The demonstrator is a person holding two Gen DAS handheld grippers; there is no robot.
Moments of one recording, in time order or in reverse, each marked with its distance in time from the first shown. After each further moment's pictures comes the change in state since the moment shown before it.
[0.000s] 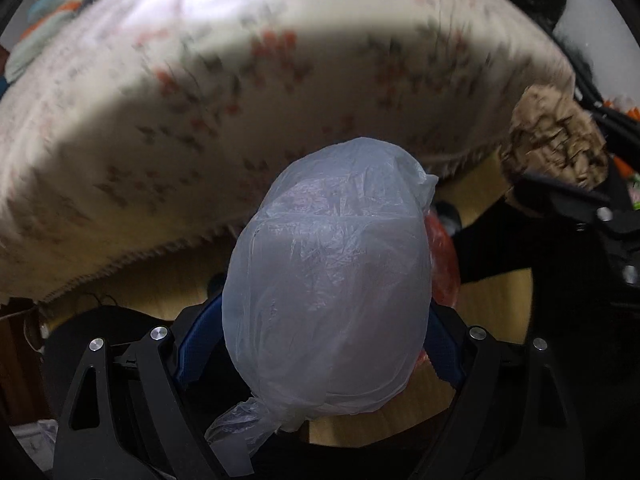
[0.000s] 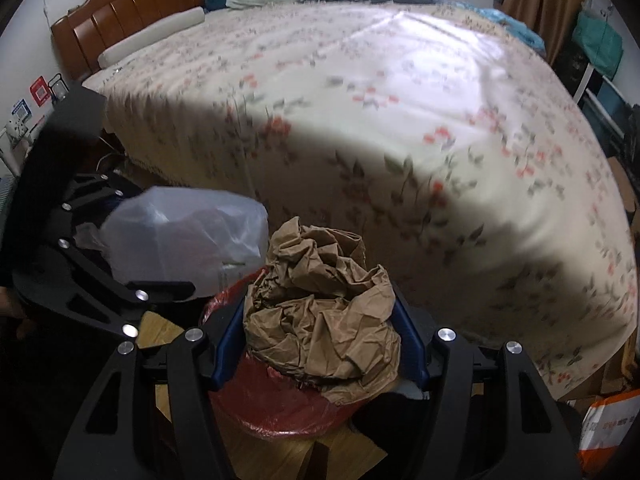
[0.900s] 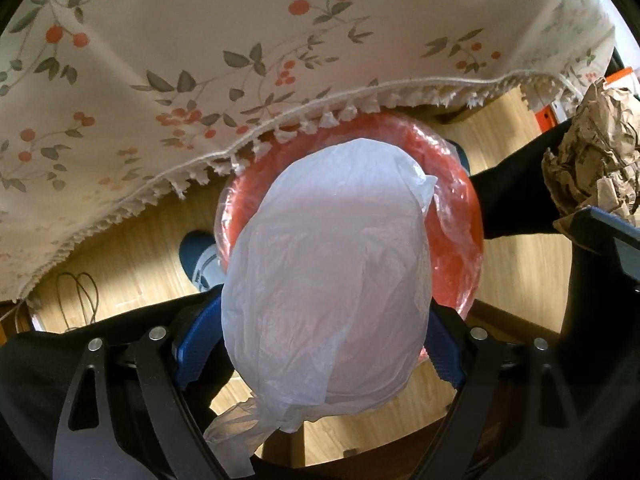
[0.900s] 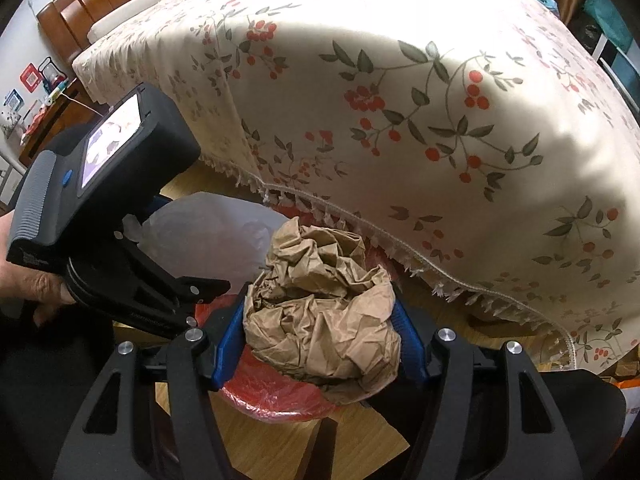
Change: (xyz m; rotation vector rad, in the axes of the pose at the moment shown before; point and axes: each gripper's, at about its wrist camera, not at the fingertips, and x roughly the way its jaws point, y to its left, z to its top) left arm 0.096 -0.009 0.006 0.038 0.235 -0.043; right arm 0.056 -0.009 -0.022 0.019 0.135 0.032
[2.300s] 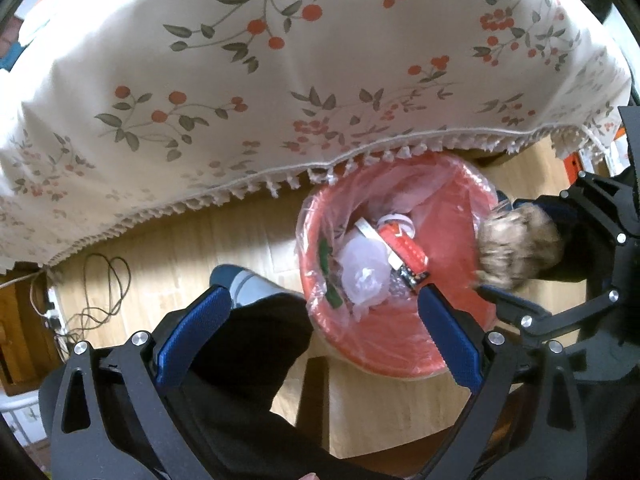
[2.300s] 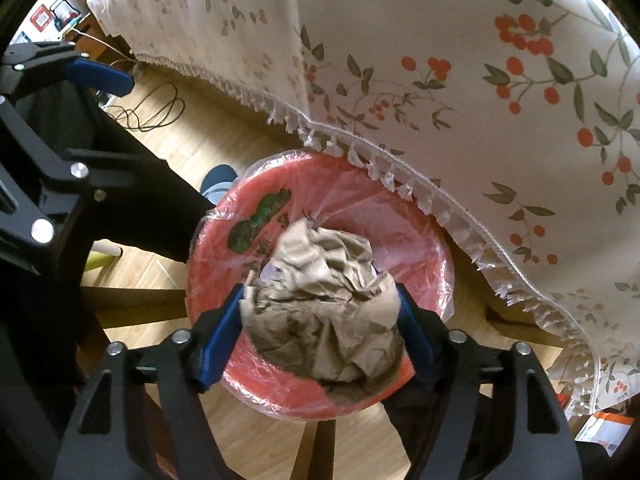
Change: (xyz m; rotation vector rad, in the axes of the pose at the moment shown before) left arm -0.050 0.047 -0.031 -0.132 -0.132 0.106; right arm 0.079 0.045 0.000 -0.140 0.176 0.012
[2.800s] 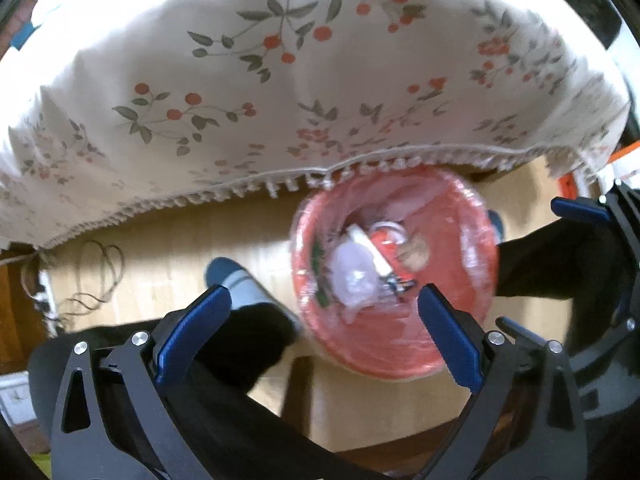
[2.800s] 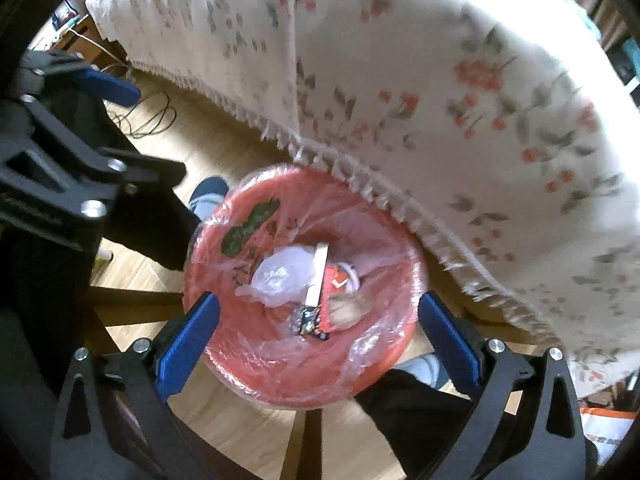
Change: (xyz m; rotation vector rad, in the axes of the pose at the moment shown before) left arm -0.021 0.002 -0.003 -0.077 -0.018 -0.047; right arm -0.048 0.009 -0.006 -0.007 -0.061 -0.090
